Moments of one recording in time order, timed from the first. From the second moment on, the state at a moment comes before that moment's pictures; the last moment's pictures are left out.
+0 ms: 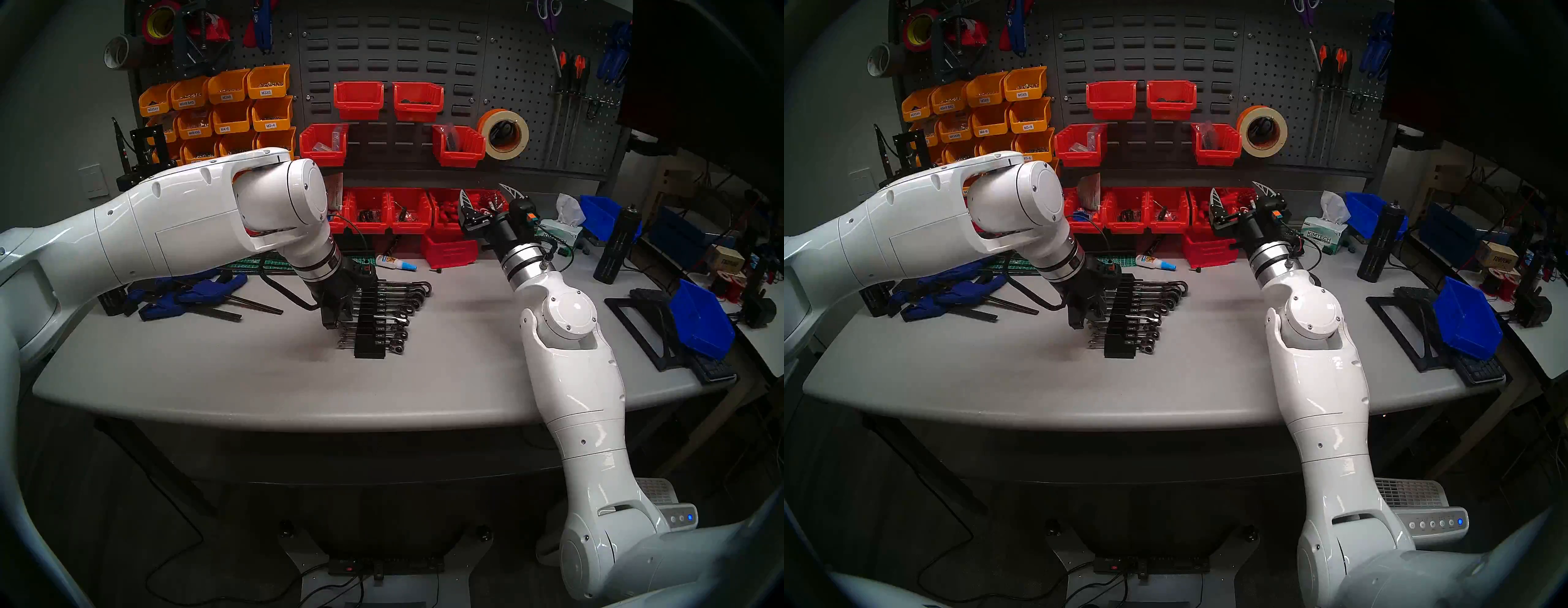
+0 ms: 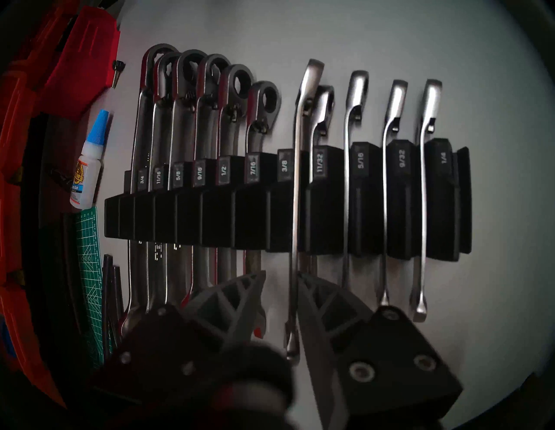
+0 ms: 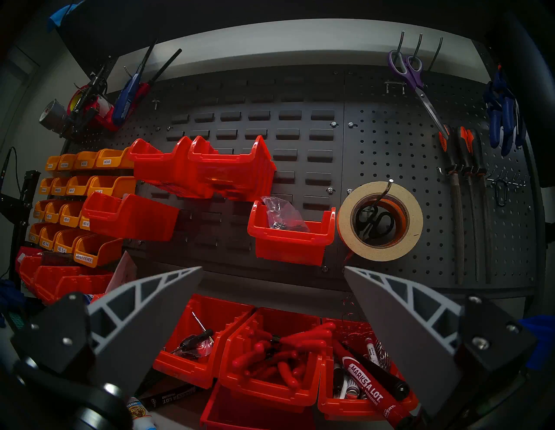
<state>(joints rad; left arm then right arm) 0.01 -0.83 -0.01 -1.59 -0.27 0.74 -1.02 -1.23 -1.44 1.56 -1.57 0.10 -0.12 0.26</state>
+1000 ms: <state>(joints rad) 0.01 -0.86 -0.01 -1.52 -0.26 0.72 -1.06 -1.23 -1.44 1.56 -1.57 0.10 -0.12 0.26</state>
